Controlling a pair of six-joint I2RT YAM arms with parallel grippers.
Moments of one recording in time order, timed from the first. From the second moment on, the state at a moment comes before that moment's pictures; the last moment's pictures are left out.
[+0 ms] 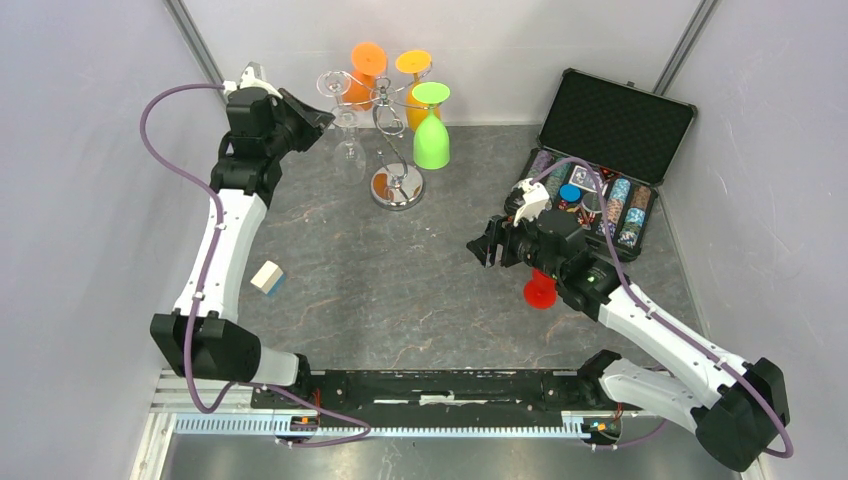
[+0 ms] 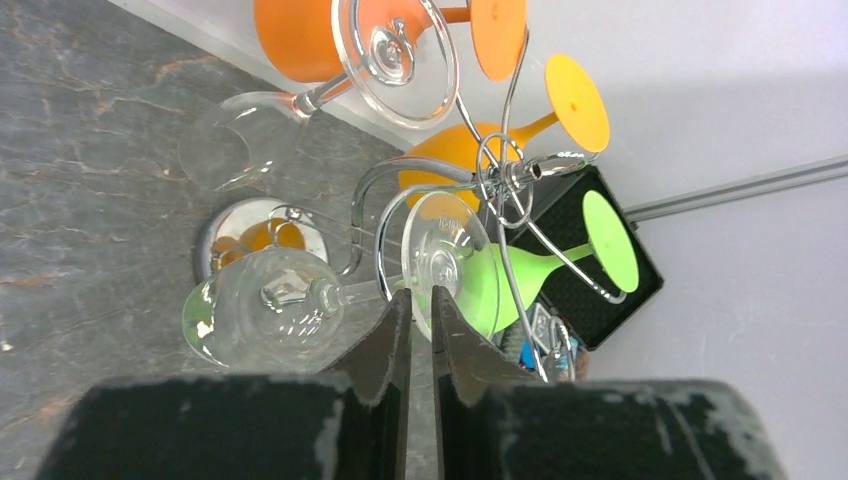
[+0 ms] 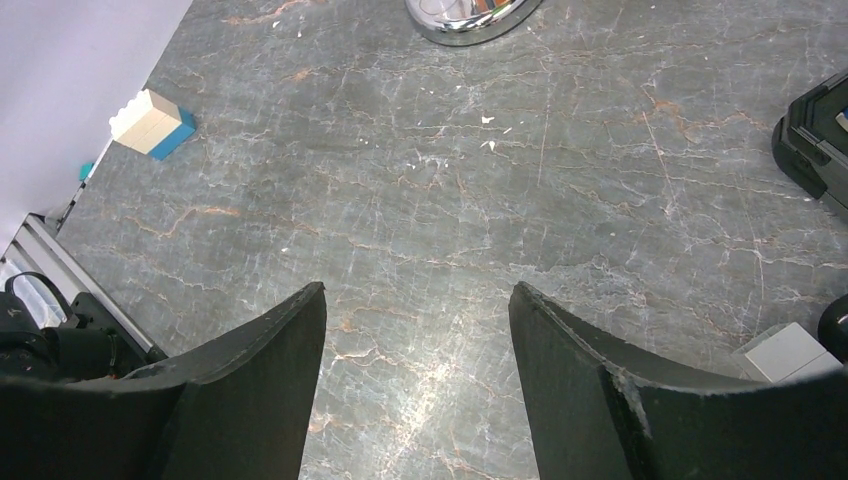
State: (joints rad) left arm -0.08 1.41 1.52 -0.38 0.17 -0.76; right arm 0.63 0.99 0.72 -0.09 -0.07 0.39
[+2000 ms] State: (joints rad) left arm -0.02 1.36 1.34 -0.09 0.22 -1.10; right arm 0.63 0.97 0.69 -0.09 -0.06 0.41
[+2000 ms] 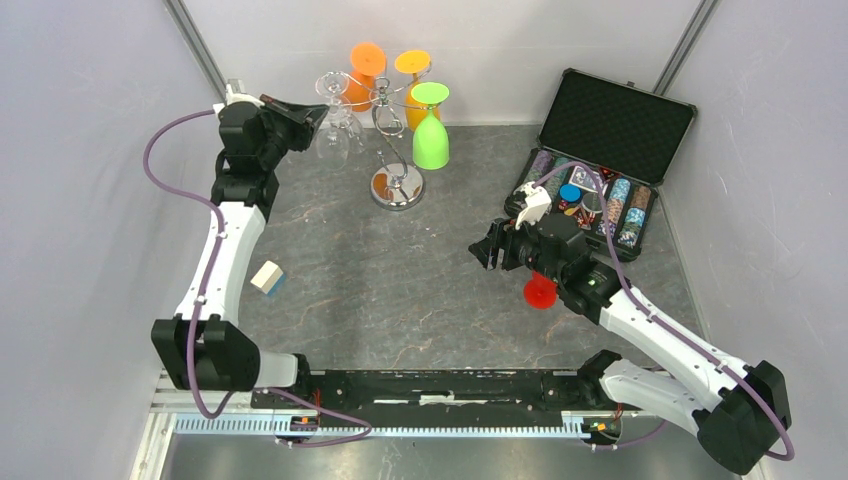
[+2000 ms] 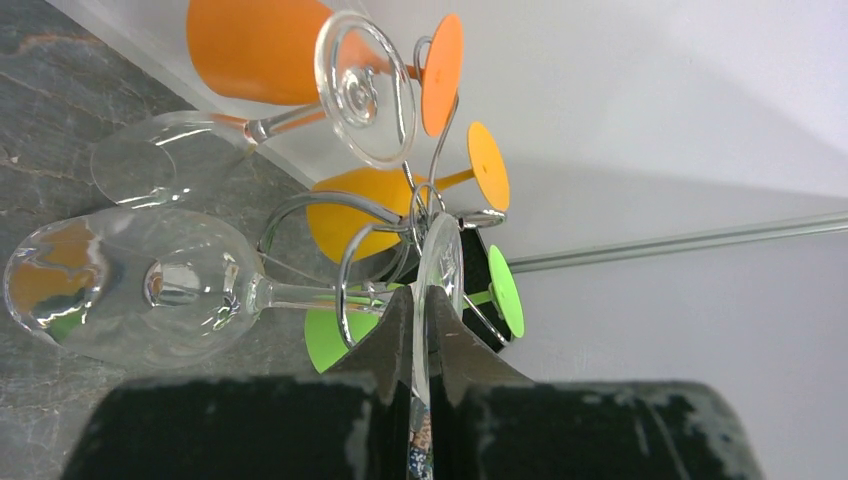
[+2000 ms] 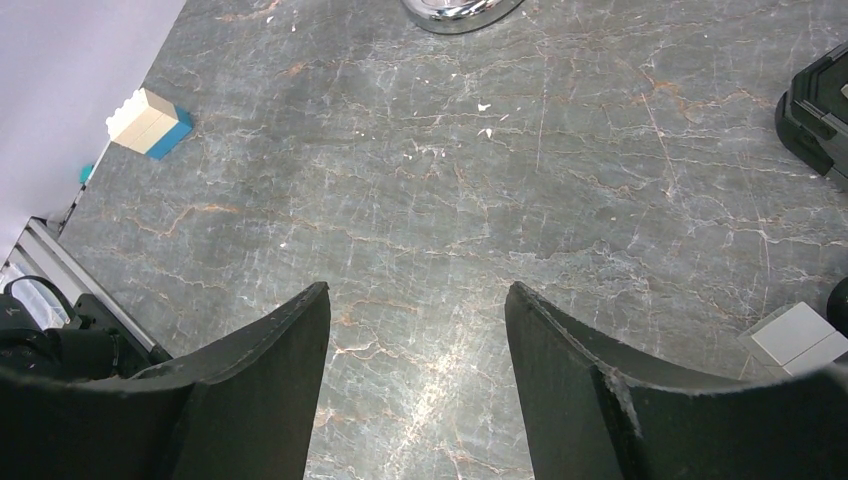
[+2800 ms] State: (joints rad) left arm -0.02 1.51 1.41 0.04 0.52 -1.16; right arm 0.63 0.97 0.69 -0.09 -0.06 0.41
